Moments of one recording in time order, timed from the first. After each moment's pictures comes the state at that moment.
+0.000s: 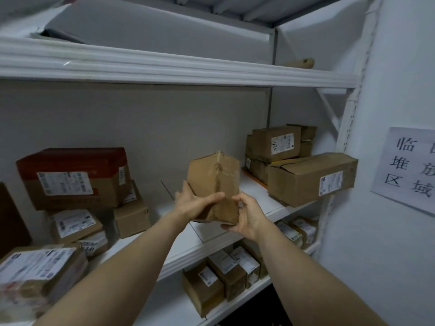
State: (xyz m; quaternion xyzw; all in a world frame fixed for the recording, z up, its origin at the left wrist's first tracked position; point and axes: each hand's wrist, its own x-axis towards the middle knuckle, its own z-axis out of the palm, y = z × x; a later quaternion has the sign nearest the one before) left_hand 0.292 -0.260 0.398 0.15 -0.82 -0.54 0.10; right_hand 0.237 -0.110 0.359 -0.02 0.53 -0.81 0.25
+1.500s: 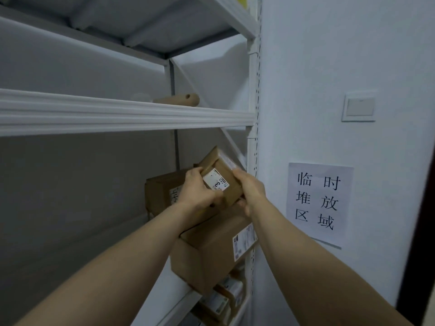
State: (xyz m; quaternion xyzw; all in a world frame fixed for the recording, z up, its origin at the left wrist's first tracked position) left_hand 0.025 -0.014 0.507 -0.14 -0.87 -0.44 0.15; right_hand 0.022 0.124 0.495 0.09 0.58 -0.80 -0.15
